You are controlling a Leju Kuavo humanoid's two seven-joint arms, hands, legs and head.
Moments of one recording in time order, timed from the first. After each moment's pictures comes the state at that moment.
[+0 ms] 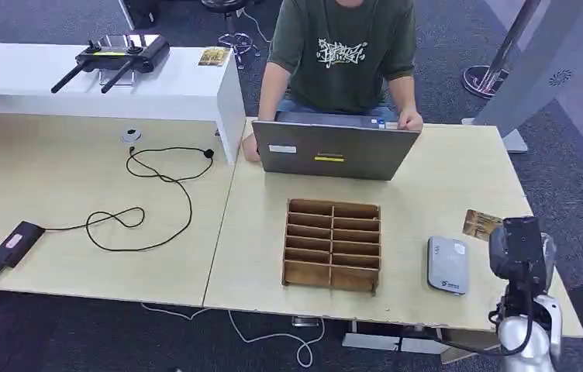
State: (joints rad) left arm -0.02 -0.11 0.19 -0.31 0.14 -0.28 -0.11; right arm -0.14 -0.15 -0.11 -1.48 0.46 -0.27 0.11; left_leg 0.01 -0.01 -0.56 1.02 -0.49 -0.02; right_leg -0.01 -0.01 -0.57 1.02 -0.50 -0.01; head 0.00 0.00
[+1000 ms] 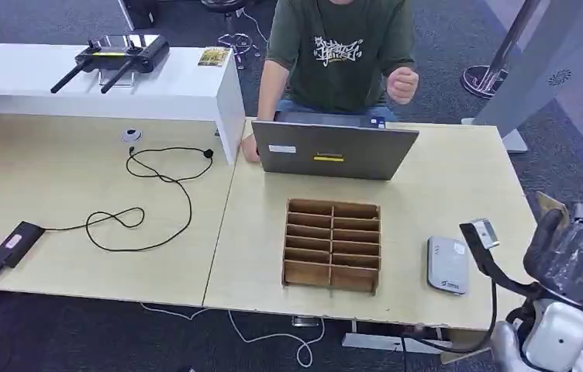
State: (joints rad) left arm -0.03 -0.10 0.02 -0.31 0.16 -0.23 -0.08; right arm -0.13 -0.17 -0.08 -1.59 1.54 -0.65 0.31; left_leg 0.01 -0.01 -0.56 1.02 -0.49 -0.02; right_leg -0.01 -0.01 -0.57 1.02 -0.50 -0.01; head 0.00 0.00
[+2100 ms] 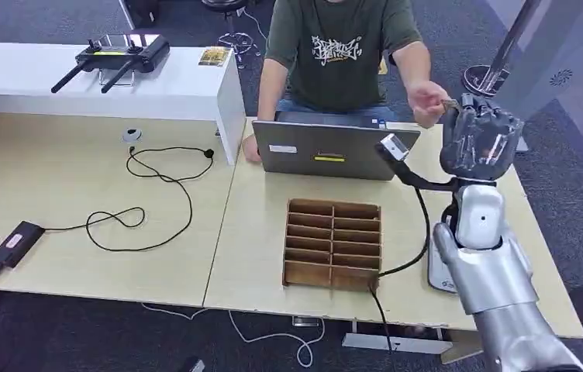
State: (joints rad) left arm -0.08 -0.09 -0.11 -0.31 0.20 -0.23 -0.02; right arm -0.70 -0.16 0.35 -1.09 1.54 -0.57 0.39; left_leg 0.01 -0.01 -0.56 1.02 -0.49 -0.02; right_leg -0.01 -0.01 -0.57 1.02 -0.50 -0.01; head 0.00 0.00
